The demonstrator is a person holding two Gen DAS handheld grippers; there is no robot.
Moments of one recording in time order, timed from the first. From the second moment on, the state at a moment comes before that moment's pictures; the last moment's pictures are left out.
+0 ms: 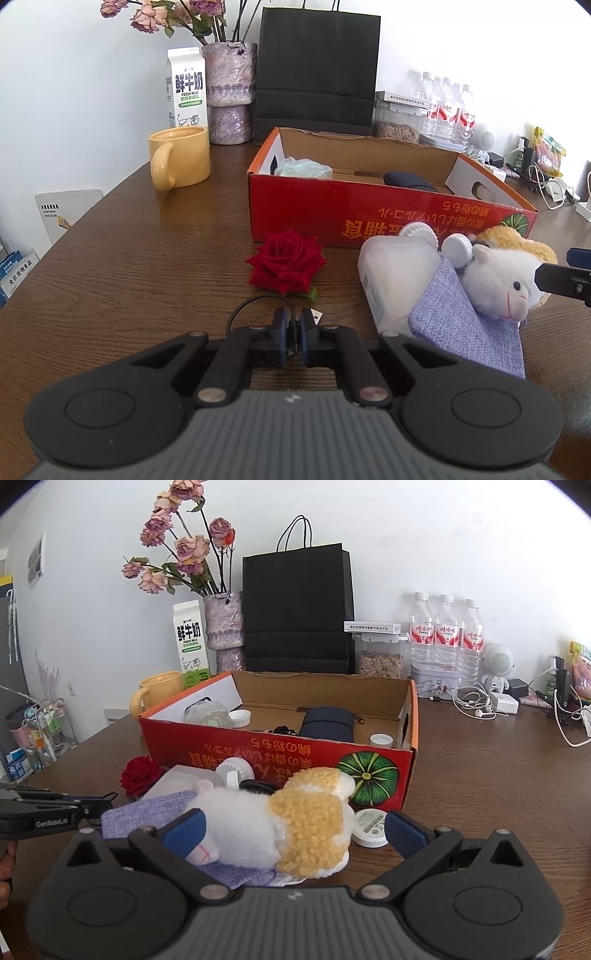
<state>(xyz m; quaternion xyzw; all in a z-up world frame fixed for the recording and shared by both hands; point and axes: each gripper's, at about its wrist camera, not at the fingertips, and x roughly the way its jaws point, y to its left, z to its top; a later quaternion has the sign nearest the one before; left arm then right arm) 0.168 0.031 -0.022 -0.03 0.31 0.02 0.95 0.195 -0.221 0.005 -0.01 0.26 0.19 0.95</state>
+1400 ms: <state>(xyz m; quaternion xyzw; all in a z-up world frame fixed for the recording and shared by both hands) 0.174 0.031 -0.035 -0.01 0.33 0.00 0.94 0.218 -0.193 -0.004 -0.05 0.28 0.20 0.94</state>
